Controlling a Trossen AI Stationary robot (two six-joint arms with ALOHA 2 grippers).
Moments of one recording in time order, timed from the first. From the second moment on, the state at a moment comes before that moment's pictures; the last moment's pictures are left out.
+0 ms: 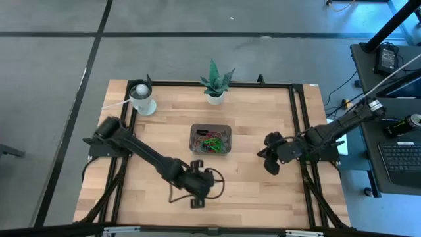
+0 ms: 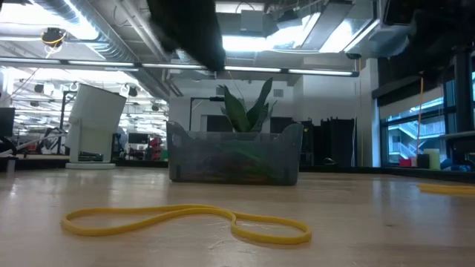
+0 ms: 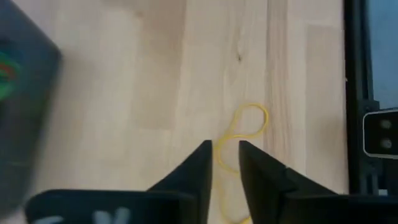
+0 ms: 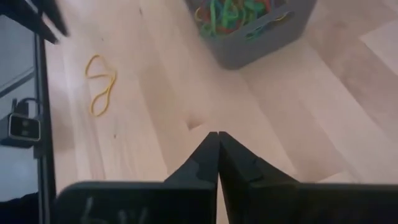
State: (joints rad) left arm -0.49 1.89 1.48 -0.63 -0.22 -0.56; right arm 0.47 0.97 0.68 -0.56 0.34 0.86
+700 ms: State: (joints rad) left arm -0.50 2.17 1.54 -0.63 -0.10 -0.65; right arm 0.59 0.97 0.68 -0.57 0.35 0.88
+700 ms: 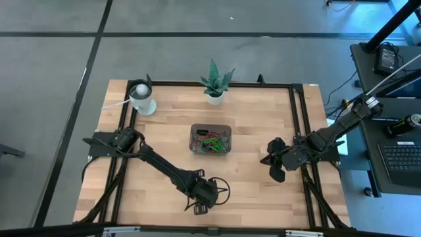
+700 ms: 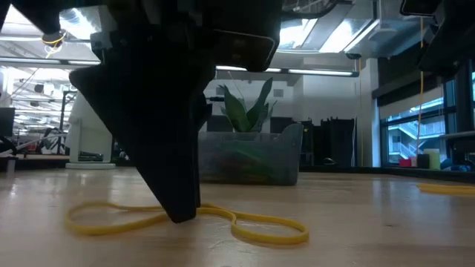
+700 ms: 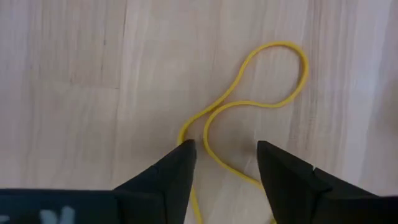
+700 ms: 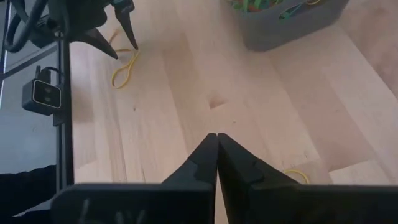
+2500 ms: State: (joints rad) left arm -0.06 1.63 1.42 -0.71 -0.27 -0.24; right arm 0.59 0.97 0.68 -0.56 0.42 0.93
